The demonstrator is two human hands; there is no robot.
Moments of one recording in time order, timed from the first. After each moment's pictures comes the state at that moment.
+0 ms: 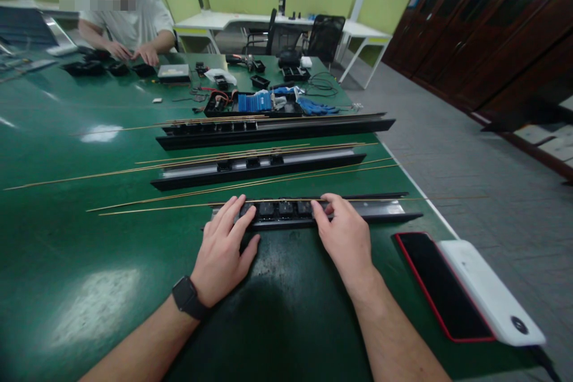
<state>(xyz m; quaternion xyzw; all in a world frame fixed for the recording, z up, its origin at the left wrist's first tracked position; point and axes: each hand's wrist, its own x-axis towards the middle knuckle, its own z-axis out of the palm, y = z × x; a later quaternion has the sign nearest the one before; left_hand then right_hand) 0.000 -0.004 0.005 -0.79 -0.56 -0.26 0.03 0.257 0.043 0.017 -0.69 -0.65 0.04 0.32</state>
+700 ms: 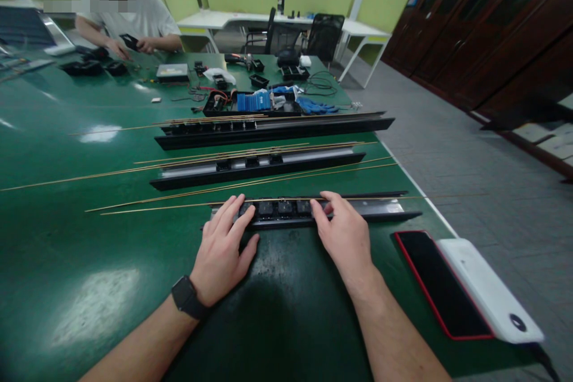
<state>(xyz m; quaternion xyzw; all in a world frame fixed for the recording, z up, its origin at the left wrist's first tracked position) 0.000 -0.004 0.006 -0.79 -0.56 -0.26 0.03 0.257 0.043 0.018 -0.68 -0.66 0.04 0.31</state>
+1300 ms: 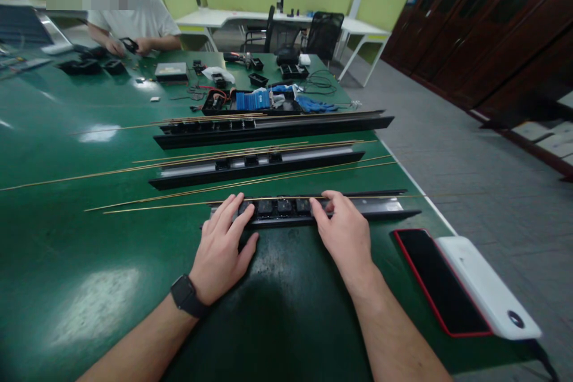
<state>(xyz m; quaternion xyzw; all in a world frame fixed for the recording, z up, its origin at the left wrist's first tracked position) -0.001 -0.004 0.005 -0.79 -0.56 -0.26 0.03 0.259 0.044 0.015 -0.70 -0.65 0.04 0.31</state>
